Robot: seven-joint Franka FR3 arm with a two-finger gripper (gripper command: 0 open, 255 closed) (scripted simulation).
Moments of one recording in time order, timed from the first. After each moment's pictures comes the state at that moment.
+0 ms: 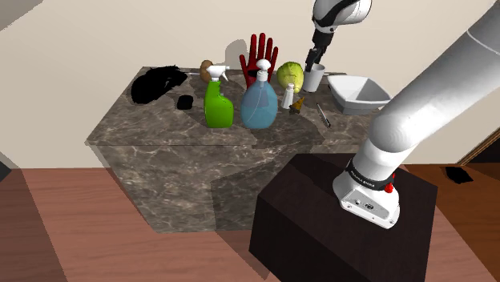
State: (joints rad) arm -0.20 -0.23 -0.43 -2.40 -0.16 2.31 -0.59
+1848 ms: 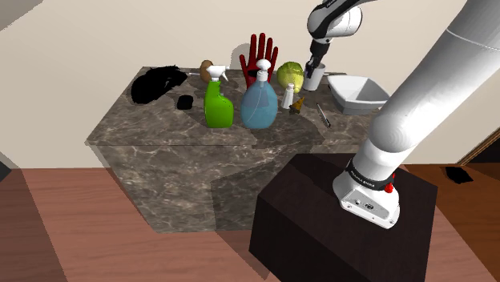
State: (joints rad) arm -0.19 -0.08 -0.48 -2.38 -0.09 2.44 -0.66
